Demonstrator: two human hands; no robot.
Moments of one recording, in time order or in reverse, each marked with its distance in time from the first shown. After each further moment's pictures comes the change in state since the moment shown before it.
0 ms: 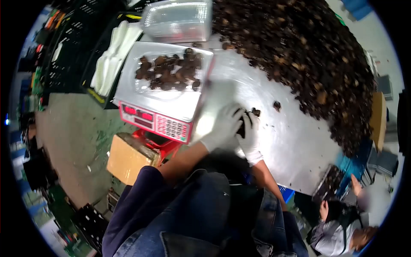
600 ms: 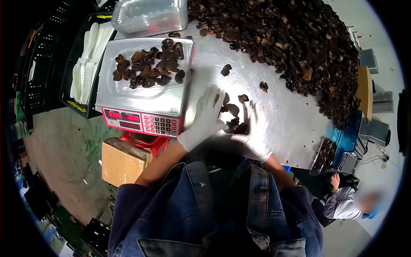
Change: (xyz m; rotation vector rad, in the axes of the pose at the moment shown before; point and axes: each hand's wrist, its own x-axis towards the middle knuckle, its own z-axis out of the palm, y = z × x) left_hand -0.002 0.018 -0.071 -0.071 -0.262 -0.097; right_hand -0.022 -0.009 -0.067 -0.161 -0.219 0.076
